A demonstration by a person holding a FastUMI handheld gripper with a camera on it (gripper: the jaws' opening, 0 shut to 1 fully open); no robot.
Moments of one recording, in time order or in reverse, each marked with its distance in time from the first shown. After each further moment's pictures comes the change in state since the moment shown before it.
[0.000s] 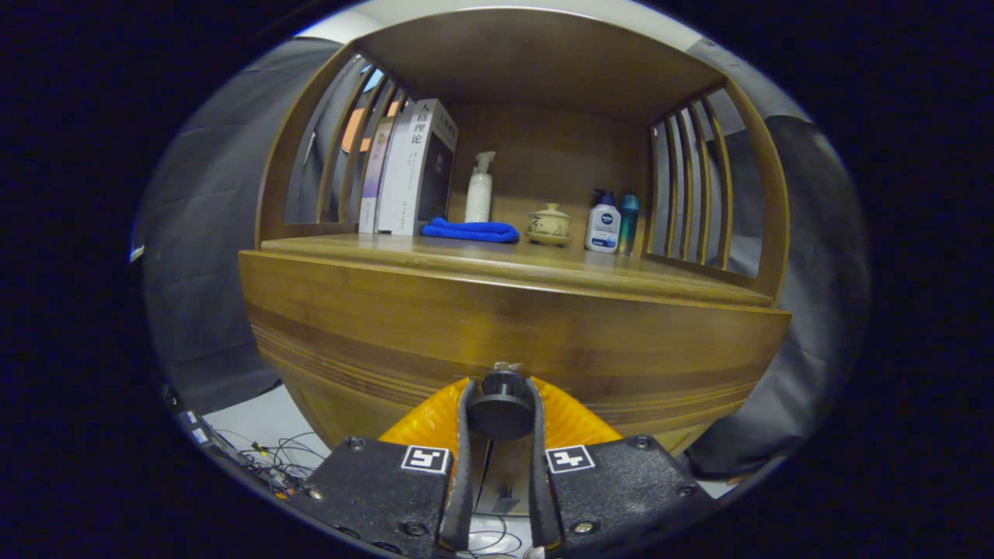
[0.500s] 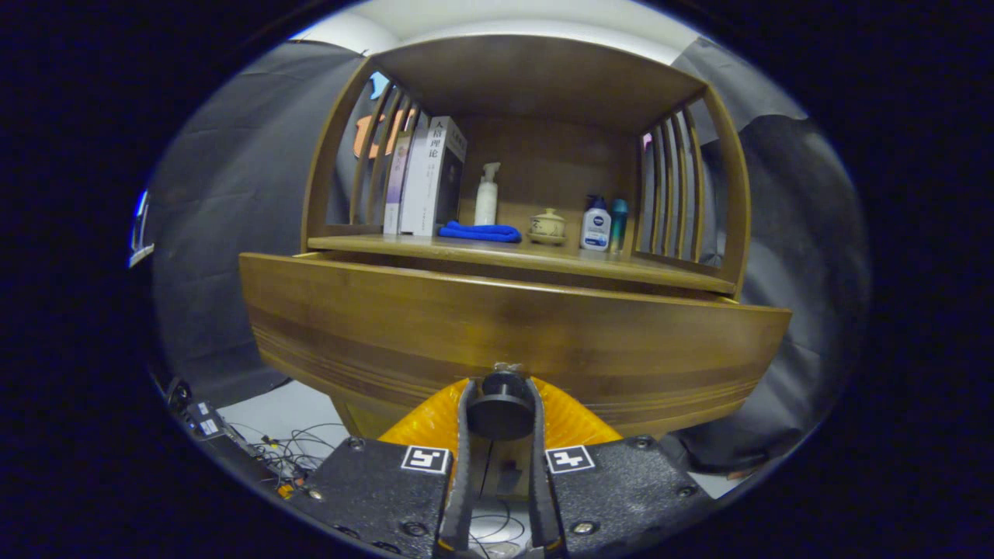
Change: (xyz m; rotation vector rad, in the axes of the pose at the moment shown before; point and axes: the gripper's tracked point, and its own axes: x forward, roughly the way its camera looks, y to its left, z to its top) arm -0.073 0.003 -0.019 0.016 -0.004 0.020
